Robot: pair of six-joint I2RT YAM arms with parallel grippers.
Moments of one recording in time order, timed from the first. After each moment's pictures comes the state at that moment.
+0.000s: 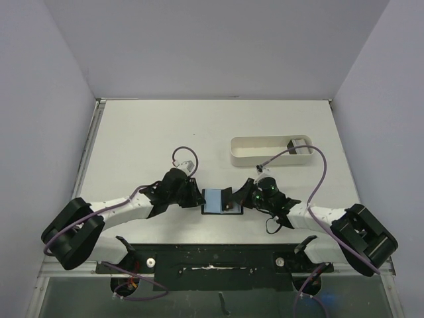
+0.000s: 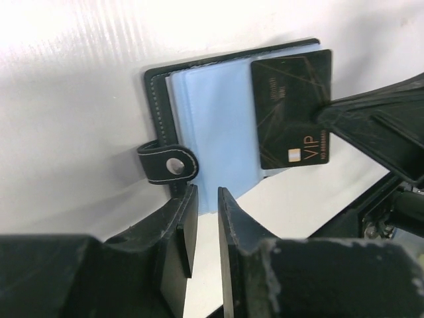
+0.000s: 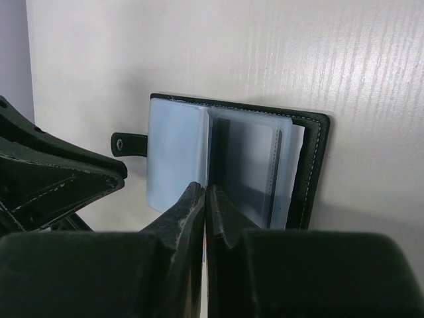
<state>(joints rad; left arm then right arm) -0.75 1.36 0.54 0.06 0.13 -0.81 0.66 1.26 0.31 0.38 -0.11 0.91</state>
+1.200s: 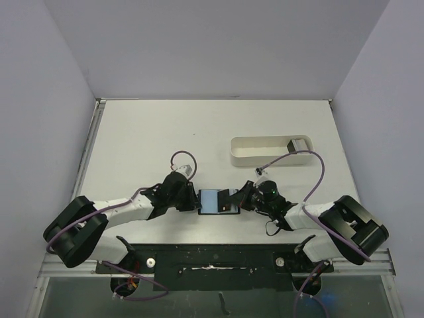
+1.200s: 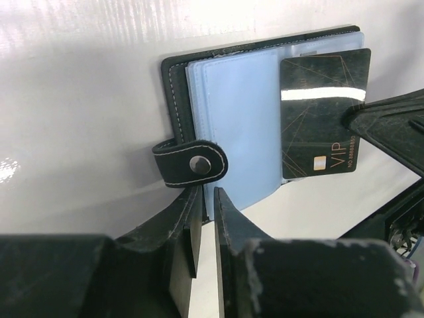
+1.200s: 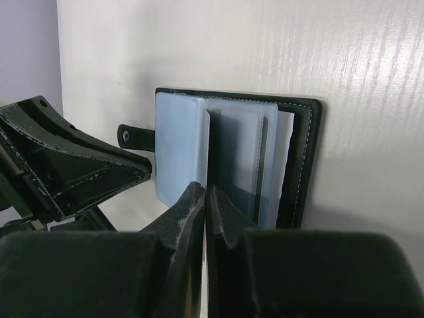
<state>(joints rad) -0.75 1.38 0.51 0.07 0.10 -0.81 0.65 1.38 0.24 0.63 -0.19 0.97</state>
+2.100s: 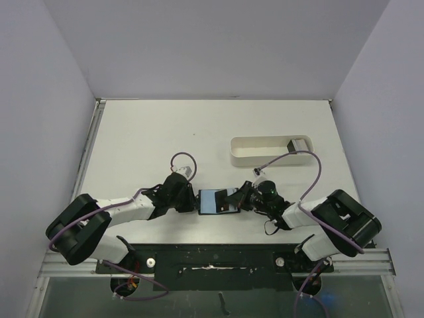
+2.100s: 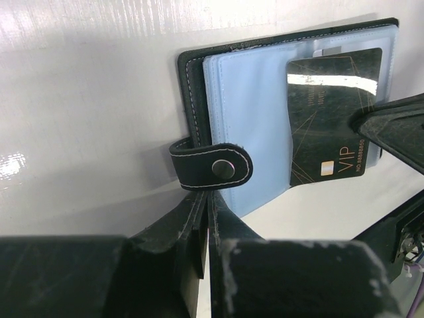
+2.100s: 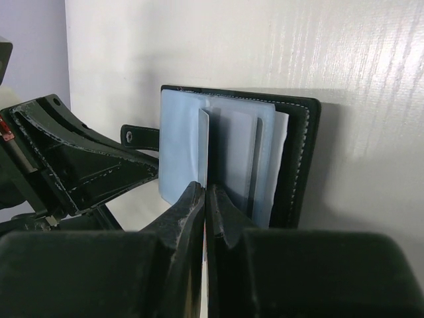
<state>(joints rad) -0.75 1.40 0.50 0.06 0.09 -0.81 0.65 1.44 0.24 0.71 -0.22 0.99</state>
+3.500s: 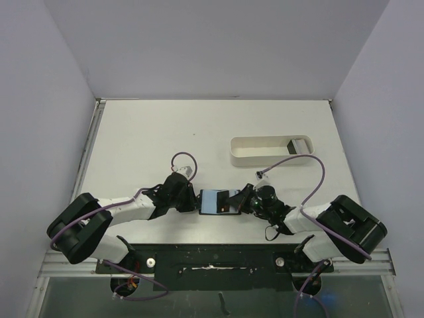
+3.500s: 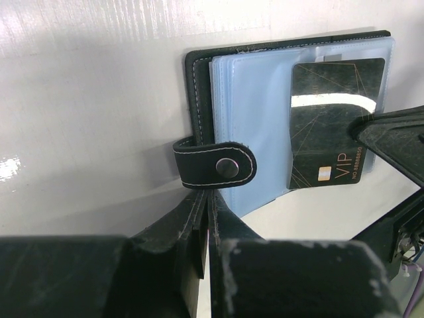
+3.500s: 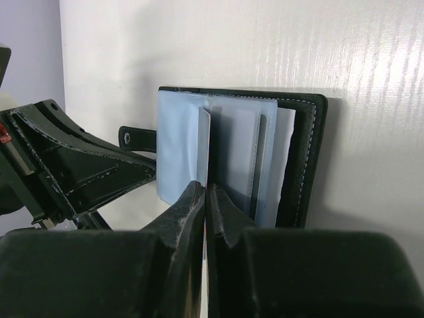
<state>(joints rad) -0.75 1.41 0.50 0.08 0.09 -0.81 0.71 1.39 0.20 0.71 -0.10 1.03</state>
